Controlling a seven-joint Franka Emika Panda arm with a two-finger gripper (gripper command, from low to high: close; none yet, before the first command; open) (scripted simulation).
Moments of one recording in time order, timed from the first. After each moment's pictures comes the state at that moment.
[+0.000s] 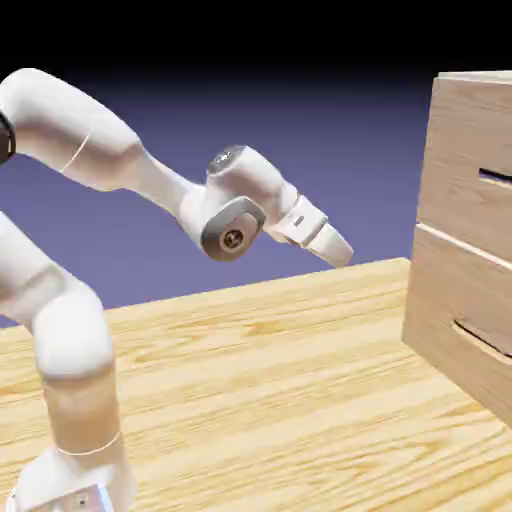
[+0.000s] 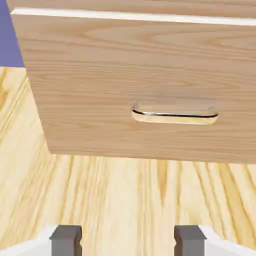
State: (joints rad) arm 0.03 -0.53 -0.04 -2.79 0.05 3.02 0.75
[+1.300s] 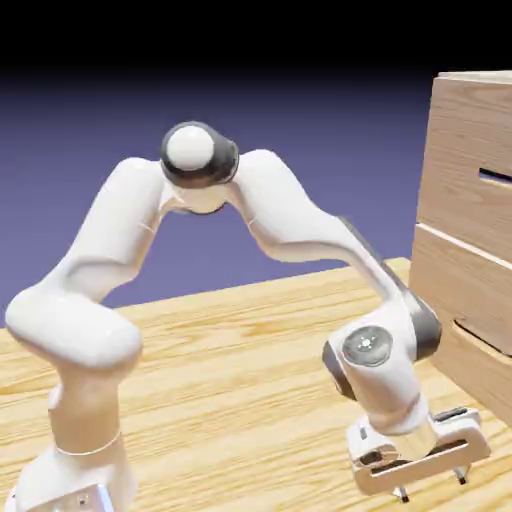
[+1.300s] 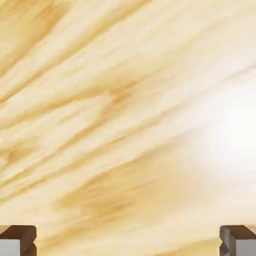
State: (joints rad) arm 0.63 0.80 -1.20 -2.23 1.75 2.53 1.05
